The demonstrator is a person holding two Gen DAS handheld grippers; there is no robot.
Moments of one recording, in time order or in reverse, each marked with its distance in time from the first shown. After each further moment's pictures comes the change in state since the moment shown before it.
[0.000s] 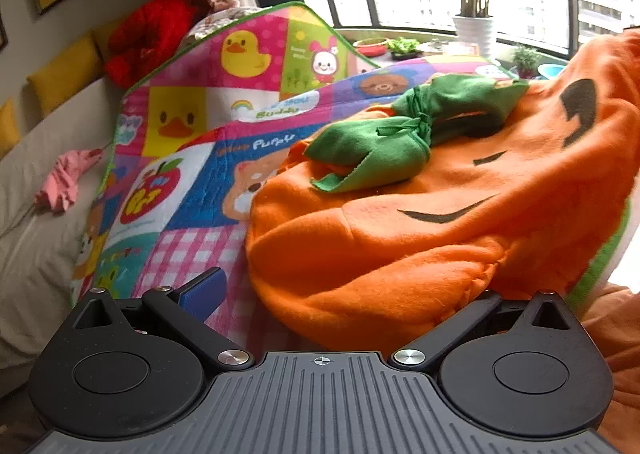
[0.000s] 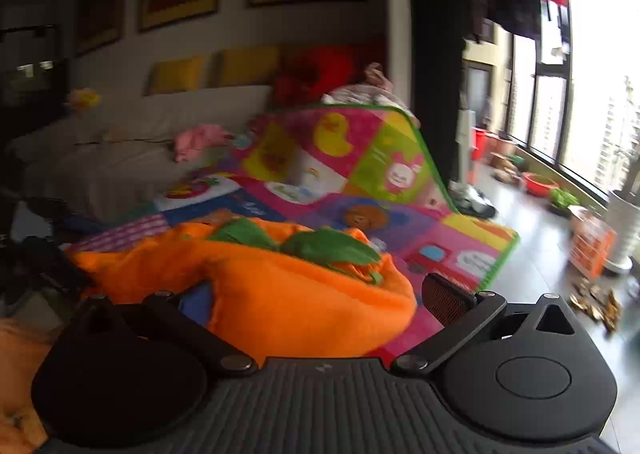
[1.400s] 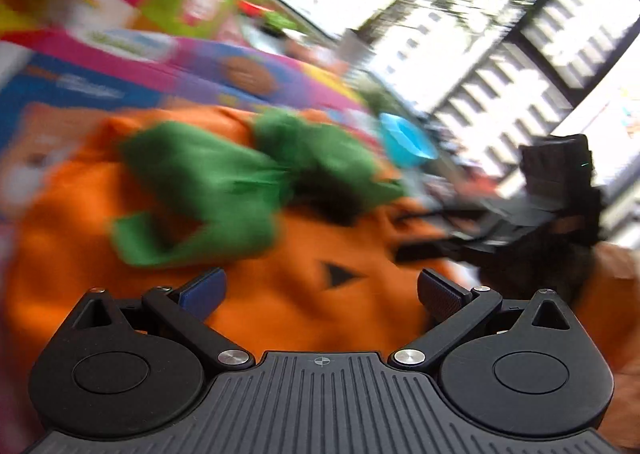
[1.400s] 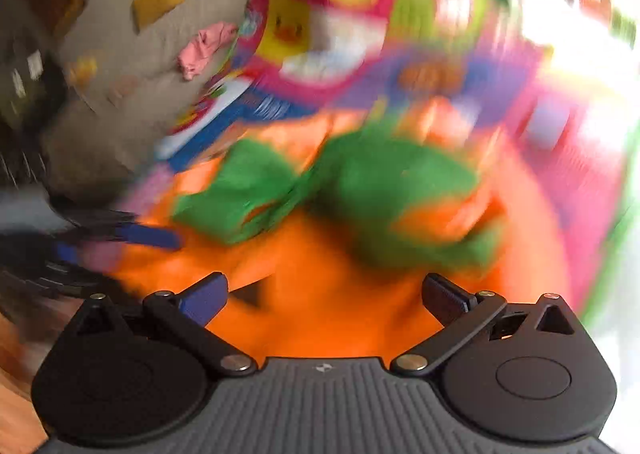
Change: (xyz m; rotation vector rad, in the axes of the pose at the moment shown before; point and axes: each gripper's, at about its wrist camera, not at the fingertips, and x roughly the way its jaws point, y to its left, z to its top) left arm 0.114 0.019 0.079 -0.383 0.161 -0.774; right arm 0.180 -0.009 0.019 0.079 0.352 0.039
